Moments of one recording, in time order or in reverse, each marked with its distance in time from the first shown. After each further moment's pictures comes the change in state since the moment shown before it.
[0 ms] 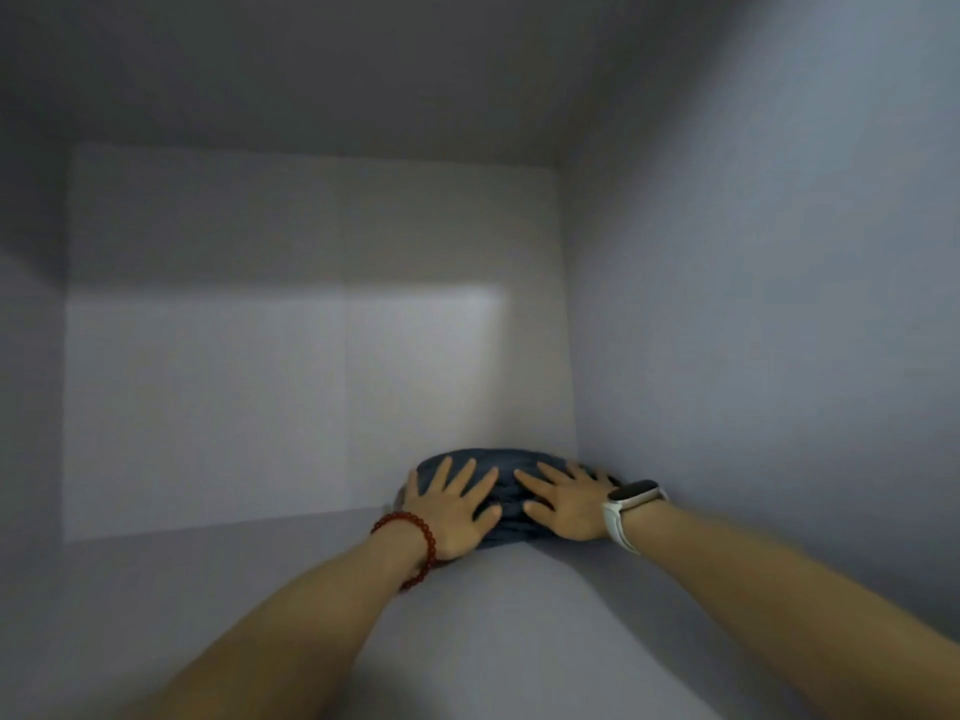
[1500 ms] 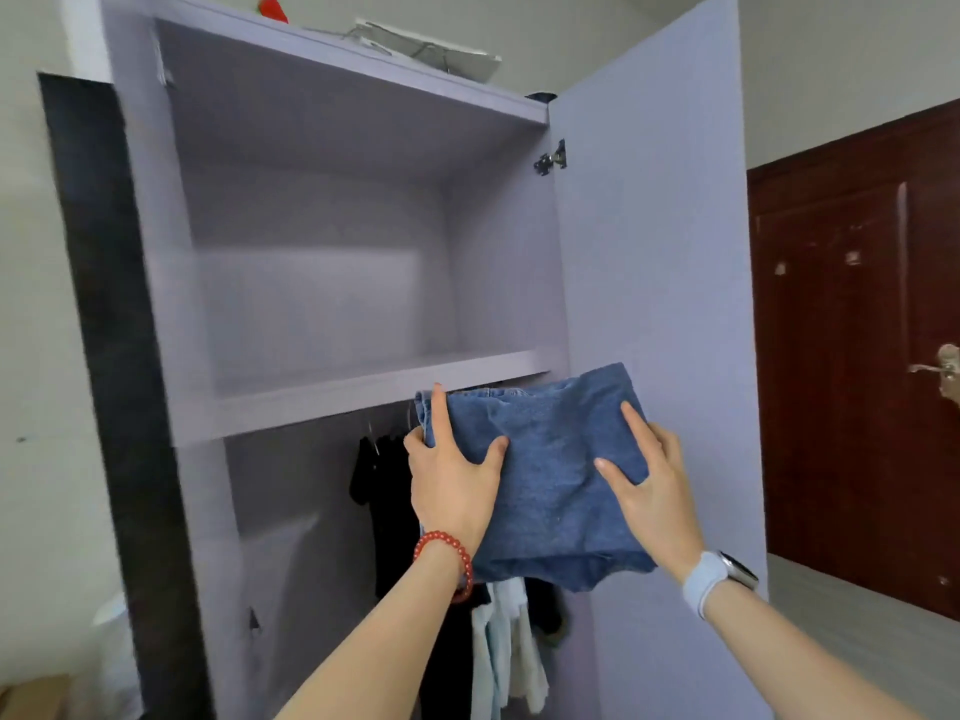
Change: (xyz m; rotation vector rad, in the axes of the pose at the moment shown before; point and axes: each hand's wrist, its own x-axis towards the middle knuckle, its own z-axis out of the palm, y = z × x) left_hand -0.748 0.049 -0.046 -1.140 0.528 0.025; right_hand -0.745 -0.400 0.009 0.740 1.011 0.462
